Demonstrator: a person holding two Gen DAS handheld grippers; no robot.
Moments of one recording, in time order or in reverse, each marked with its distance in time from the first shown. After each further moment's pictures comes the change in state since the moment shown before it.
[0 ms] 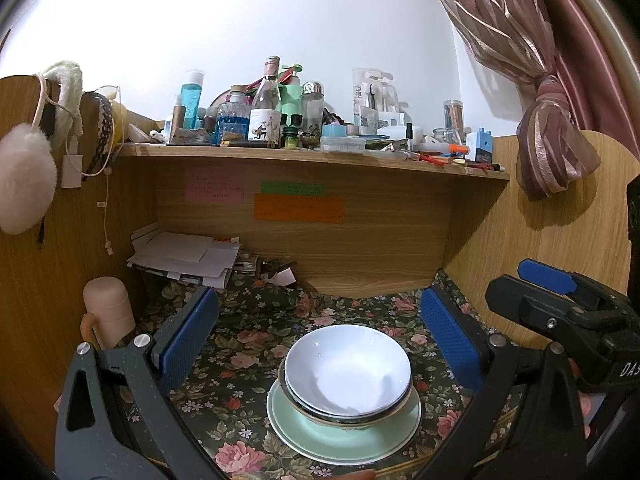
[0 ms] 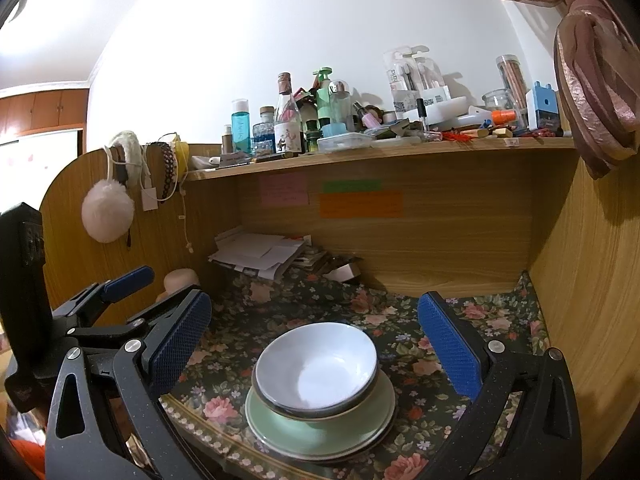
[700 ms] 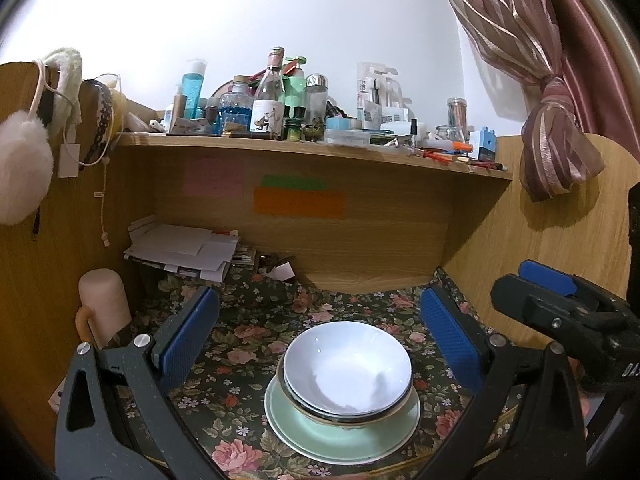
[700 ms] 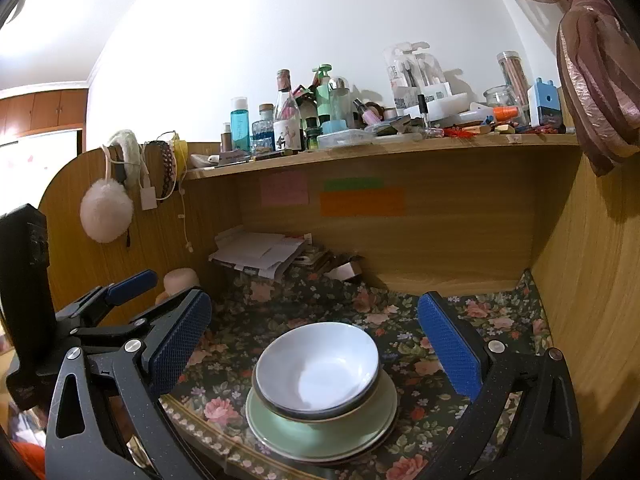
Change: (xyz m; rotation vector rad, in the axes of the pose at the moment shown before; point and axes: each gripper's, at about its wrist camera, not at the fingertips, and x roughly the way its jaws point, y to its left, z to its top) left arm 0.007 -0.001 0.000 -0.032 0.024 -0.001; right arm 0.007 0.005 -0.002 0.008 0.008 -0.007
